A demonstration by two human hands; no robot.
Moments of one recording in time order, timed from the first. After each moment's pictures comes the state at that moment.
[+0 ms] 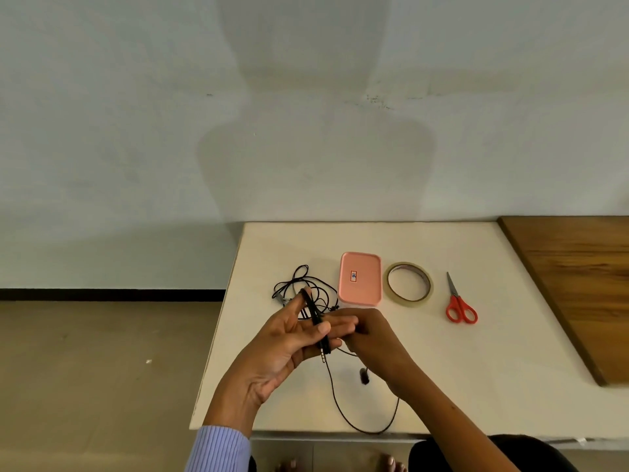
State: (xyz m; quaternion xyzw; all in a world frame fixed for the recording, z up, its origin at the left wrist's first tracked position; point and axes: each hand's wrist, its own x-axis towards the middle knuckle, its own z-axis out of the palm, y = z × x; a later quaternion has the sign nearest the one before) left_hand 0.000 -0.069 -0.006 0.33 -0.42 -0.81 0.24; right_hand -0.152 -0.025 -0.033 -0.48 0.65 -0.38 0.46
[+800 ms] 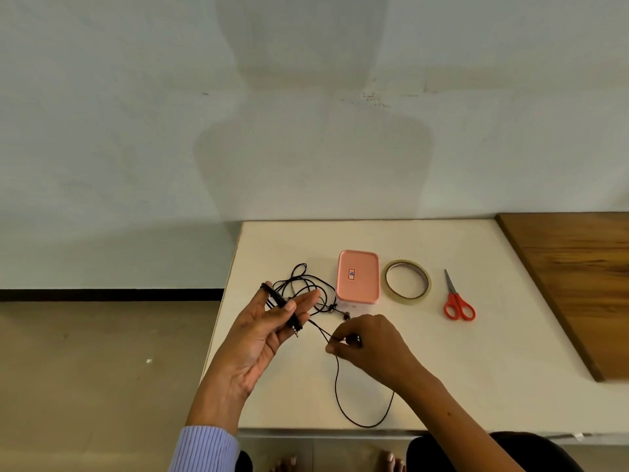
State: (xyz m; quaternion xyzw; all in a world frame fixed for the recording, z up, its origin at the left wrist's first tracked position) left_hand 0.015 -0.081 -0.008 0.36 -0.31 -0.80 0.36; right_hand -0.162 -0.024 -0.050 -0.62 0.70 -0.20 0.29
